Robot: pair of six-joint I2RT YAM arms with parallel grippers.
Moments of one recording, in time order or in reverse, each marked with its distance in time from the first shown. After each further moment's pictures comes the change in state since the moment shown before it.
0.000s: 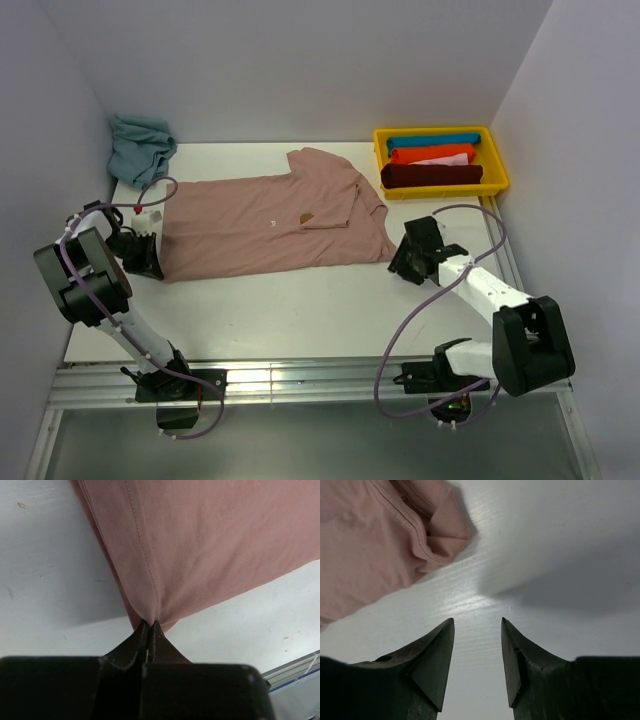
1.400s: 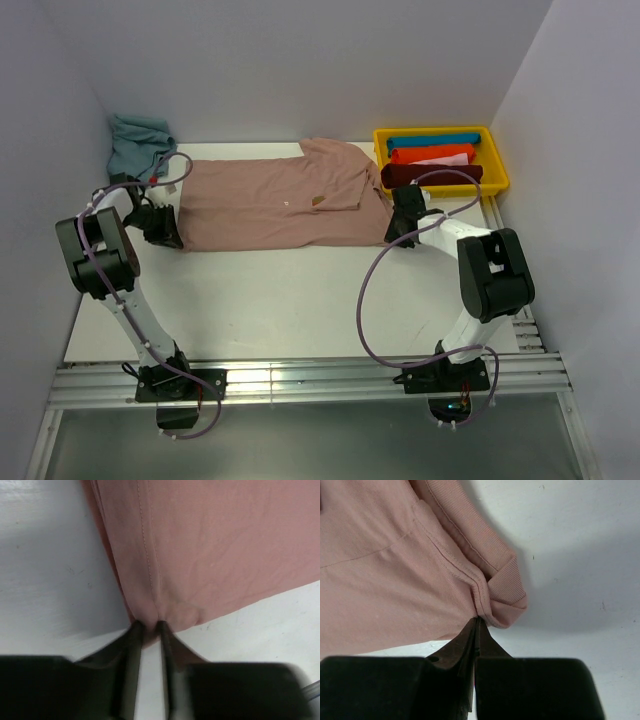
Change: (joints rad) left arm -0.162 0.202 0.239 0.109 0.058 -0.235; right arm -0.040 0.443 0.314 0.158 0.057 -0.174
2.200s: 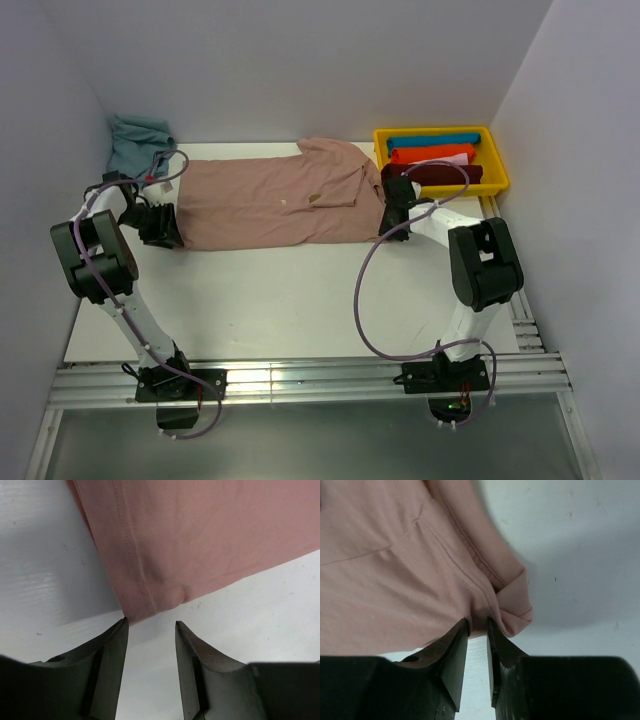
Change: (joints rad) left arm 0.023 -0.035 0.020 -0.090 0.027 0.045; right arm 0.036 0.095 0.143 -0.078 0.029 -0.033
